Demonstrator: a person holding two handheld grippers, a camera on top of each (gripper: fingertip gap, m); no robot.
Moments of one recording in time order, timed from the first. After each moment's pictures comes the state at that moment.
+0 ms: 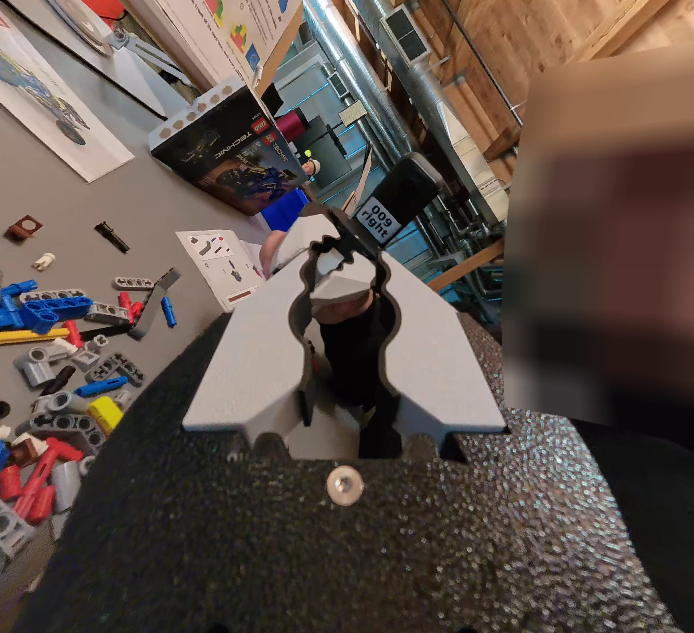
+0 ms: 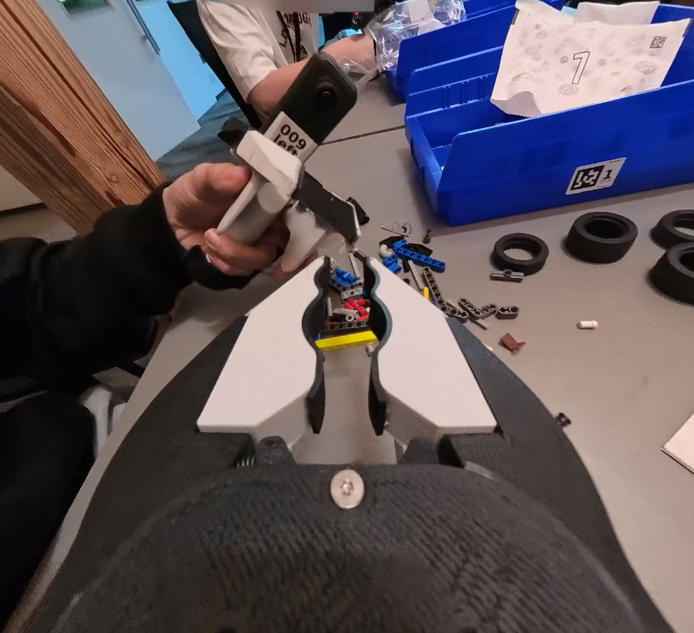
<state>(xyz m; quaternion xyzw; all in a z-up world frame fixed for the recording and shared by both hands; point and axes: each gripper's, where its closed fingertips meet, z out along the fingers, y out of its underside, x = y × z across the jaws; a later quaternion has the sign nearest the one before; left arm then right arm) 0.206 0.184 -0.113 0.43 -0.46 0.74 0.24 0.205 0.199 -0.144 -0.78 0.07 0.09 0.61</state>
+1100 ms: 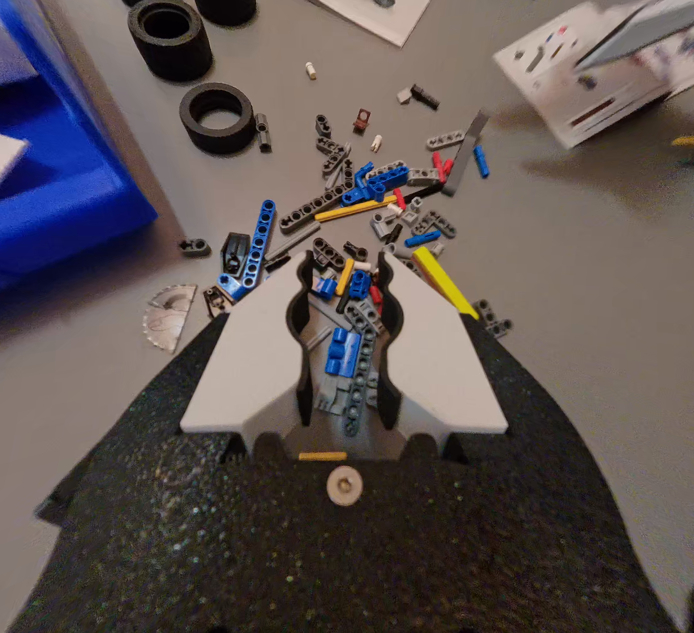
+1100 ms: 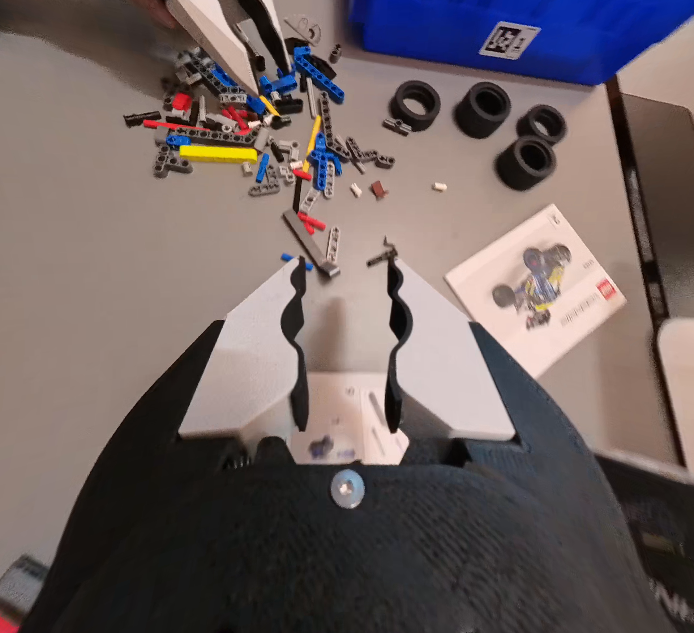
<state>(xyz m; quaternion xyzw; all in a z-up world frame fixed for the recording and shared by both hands) 0.222 0.257 -0.235 0.47 -0.77 0.40 -0.14 0.266 0.114 -0.192 -0.91 -0.02 -0.08 0.40</state>
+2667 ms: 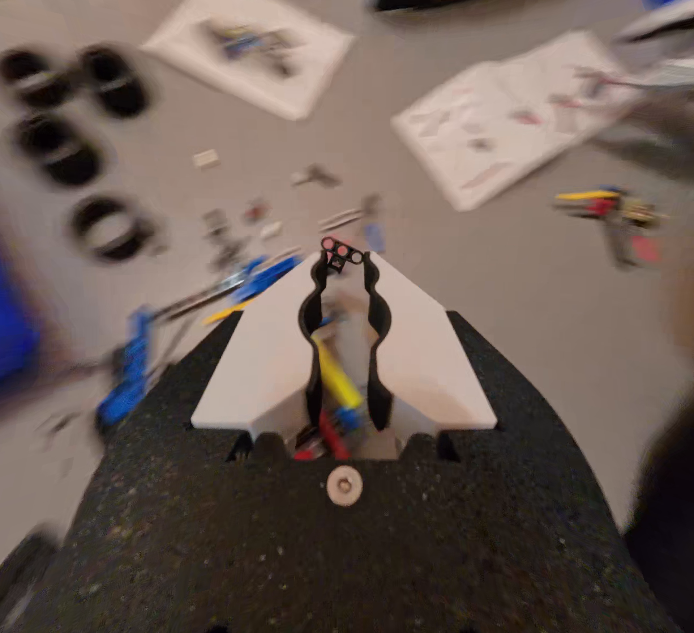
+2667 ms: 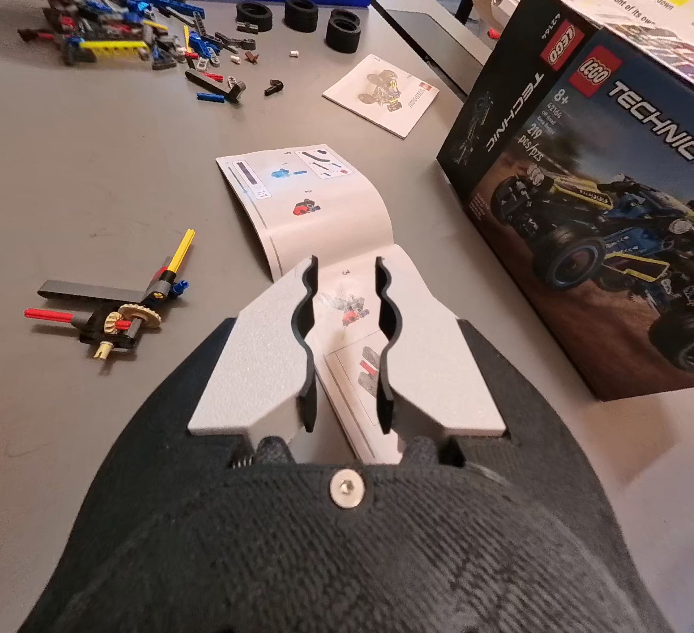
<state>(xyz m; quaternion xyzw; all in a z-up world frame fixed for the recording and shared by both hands) 0.236 0.184 -0.202 0.46 -0.79 0.38 -0.13 0.246 -0.104 -0.201 -0.83 0.16 -0.22 0.48</state>
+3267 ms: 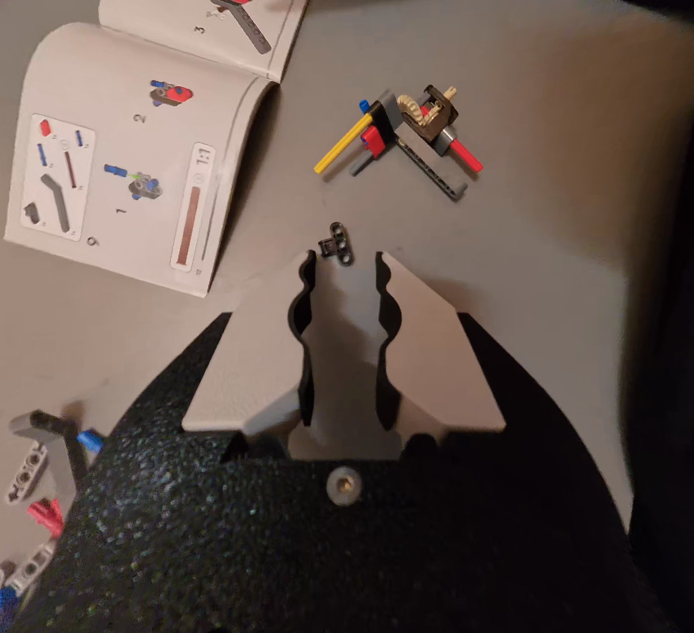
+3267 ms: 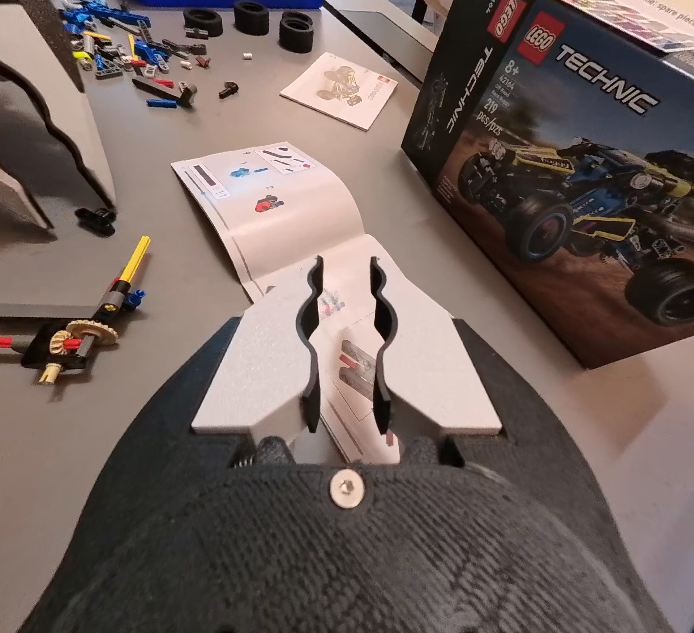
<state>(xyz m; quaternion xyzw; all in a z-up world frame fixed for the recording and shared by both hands) 0.154 0.005 -0.254 0.13 -0.93 0.35 0.00 0.262 -0.116 -0.207 -0.81 0.21 -0.25 0.49</state>
